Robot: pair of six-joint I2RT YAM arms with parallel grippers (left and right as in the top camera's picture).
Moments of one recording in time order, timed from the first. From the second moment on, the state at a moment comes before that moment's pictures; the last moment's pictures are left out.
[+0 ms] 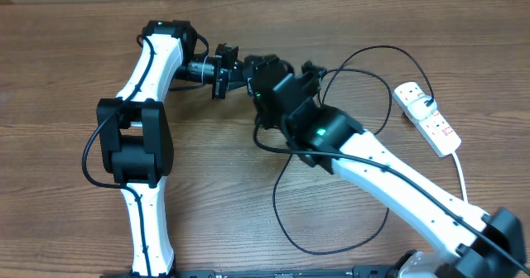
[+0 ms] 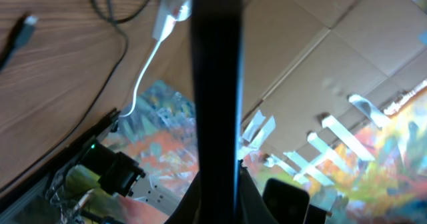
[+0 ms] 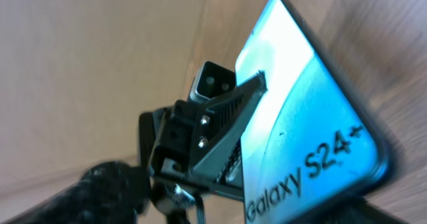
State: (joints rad) left arm -0.09 2.34 1.97 -1.40 1.43 -0.39; right arm 0.76 1.58 1.37 -0.41 0.27 1.68
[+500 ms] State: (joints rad) left arm -0.09 2.35 1.99 -1.27 1.35 -0.22; right arm 0.38 1.37 1.39 -0.91 0.26 1.09
